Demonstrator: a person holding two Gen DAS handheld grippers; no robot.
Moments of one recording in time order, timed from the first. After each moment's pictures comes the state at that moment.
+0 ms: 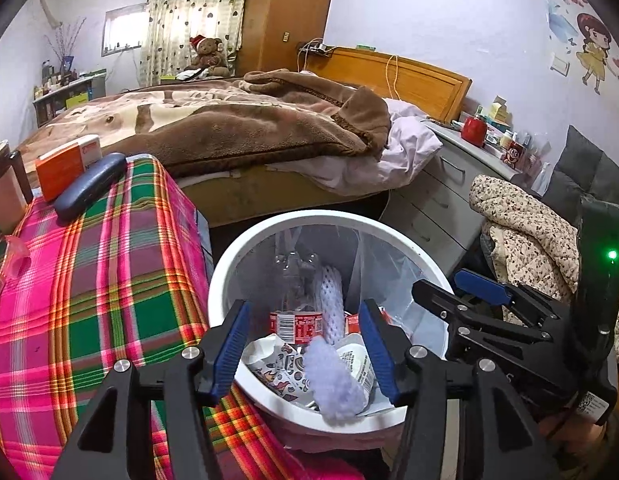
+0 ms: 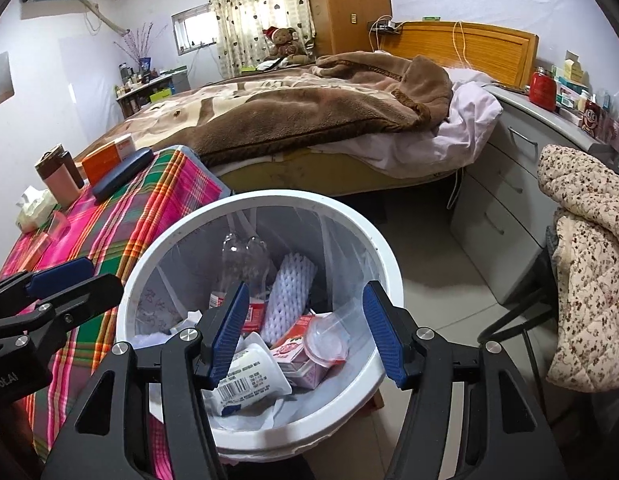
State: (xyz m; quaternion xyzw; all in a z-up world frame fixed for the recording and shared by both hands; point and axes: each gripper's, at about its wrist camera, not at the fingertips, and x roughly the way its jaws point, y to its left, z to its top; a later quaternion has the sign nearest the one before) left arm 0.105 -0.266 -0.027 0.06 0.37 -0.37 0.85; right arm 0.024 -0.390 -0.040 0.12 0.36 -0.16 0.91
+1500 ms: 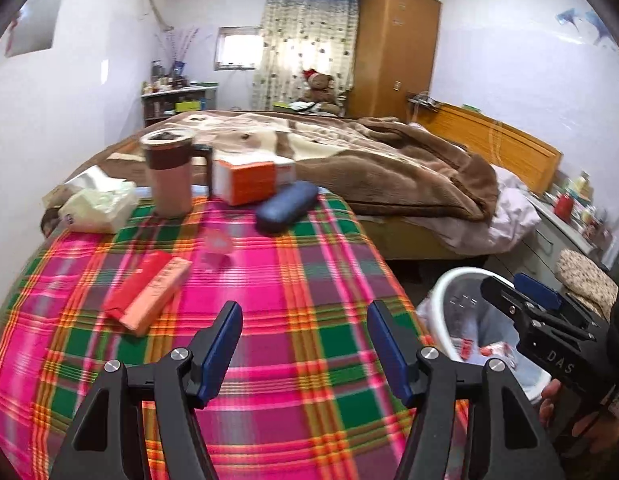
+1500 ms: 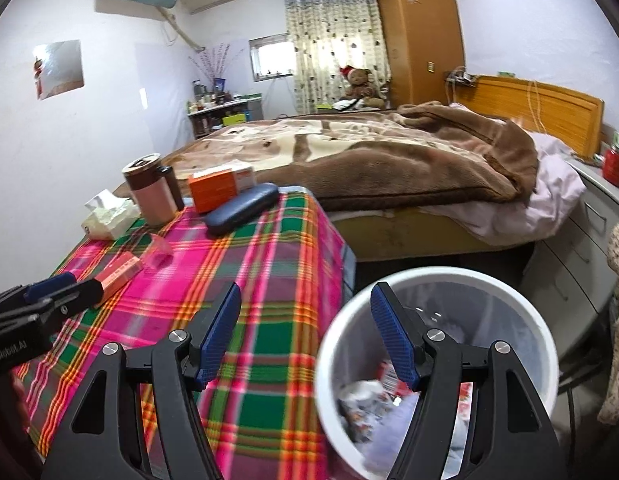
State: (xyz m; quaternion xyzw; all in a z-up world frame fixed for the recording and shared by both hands) left arm 0.157 -0.066 0.010 0.00 0.32 -0.20 0.93; right arm 0.084 -0.269 -0.005 0.07 0.28 -0.06 0.95
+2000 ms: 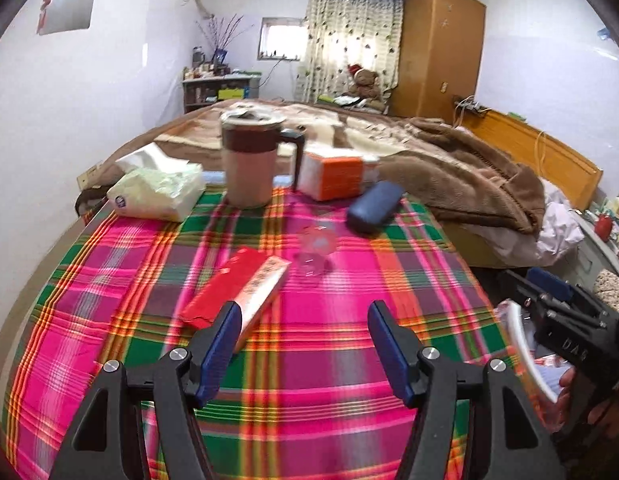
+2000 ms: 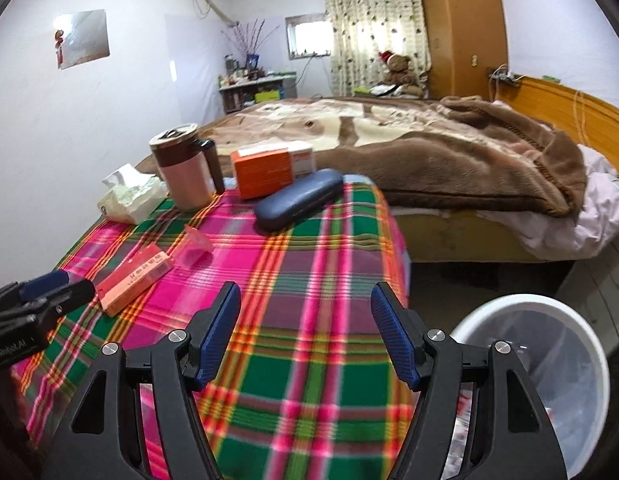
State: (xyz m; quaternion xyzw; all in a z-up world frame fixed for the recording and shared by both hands) left arm 0.210 0.009 -0.009 0.00 0.34 -0.14 0.93; right arm 0.146 -0.217 -0.015 0.06 0.32 -0.01 0.95
